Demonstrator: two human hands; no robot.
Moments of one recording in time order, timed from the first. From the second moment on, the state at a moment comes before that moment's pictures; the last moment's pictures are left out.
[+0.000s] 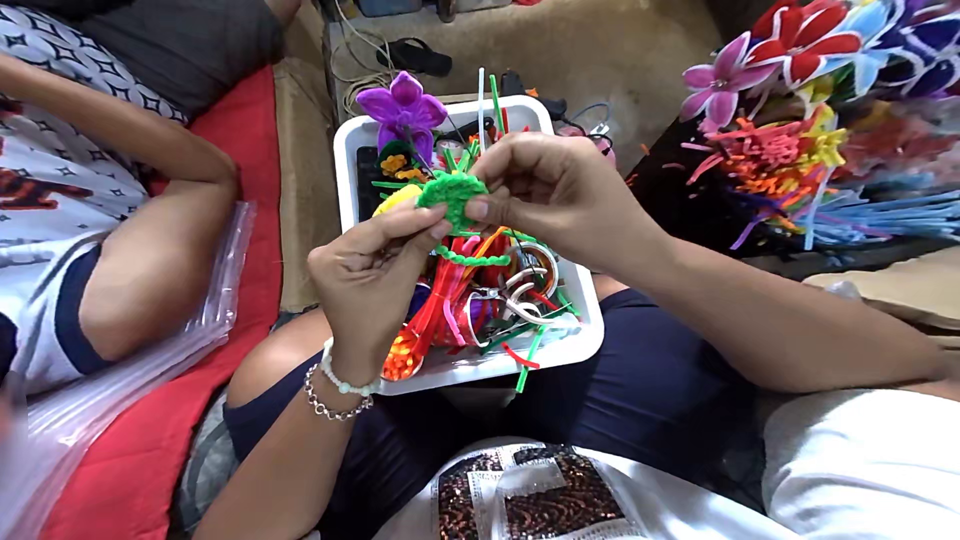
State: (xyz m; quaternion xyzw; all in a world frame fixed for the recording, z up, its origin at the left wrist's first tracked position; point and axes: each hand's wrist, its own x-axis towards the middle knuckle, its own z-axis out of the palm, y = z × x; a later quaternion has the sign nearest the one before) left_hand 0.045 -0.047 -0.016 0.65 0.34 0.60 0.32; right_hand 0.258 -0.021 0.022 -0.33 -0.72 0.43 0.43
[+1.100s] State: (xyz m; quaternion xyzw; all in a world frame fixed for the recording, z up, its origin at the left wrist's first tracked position) left_hand 0.058 -0.054 -0.027 0.60 0.32 0.67 0.30; right_hand 0.226 -0.047 0.010 -0.29 -0.37 0.74 0.49
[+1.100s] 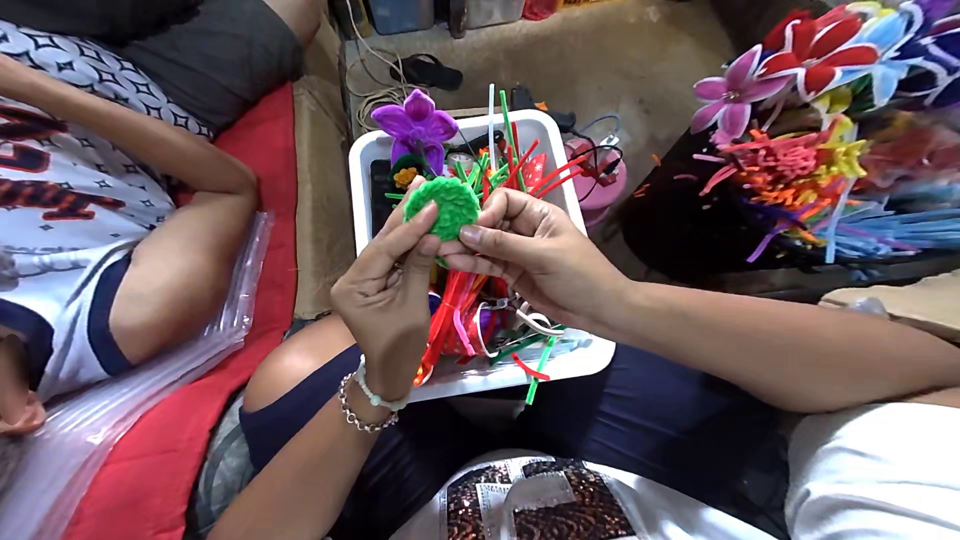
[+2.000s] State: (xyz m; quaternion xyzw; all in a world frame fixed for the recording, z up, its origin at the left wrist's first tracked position) left_hand 0.053 -0.055 -0.018 0.54 0.35 0.62 0.45; right_hand 0.240 -0.028 0.004 -0.30 -0.78 0.26 0.47
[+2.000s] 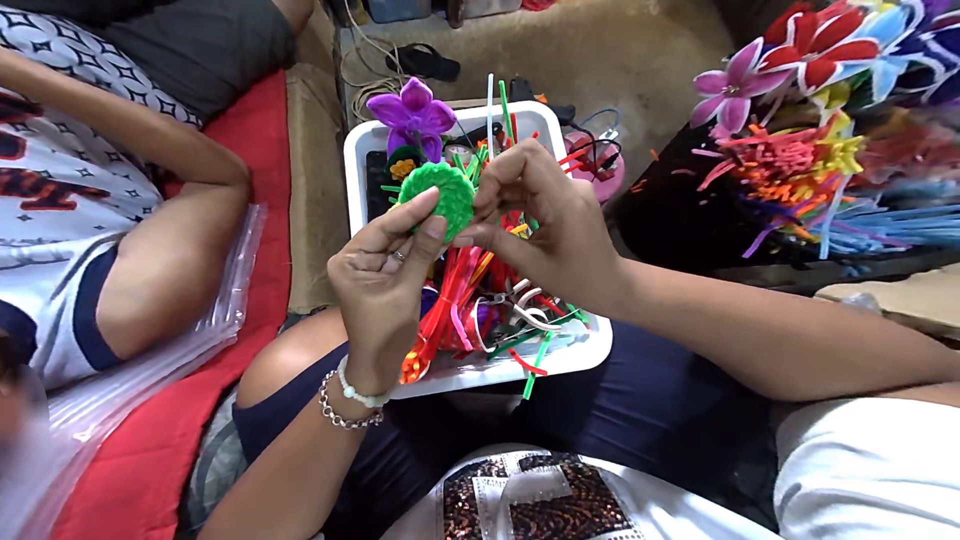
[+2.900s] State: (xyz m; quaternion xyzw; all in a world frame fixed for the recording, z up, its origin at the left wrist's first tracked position) left_hand -0.006 -0.009 0.007 0.50 0.42 0.64 0.40; right_hand 0.219 0.059 -0.036 -0.35 -0.86 0.28 0.25
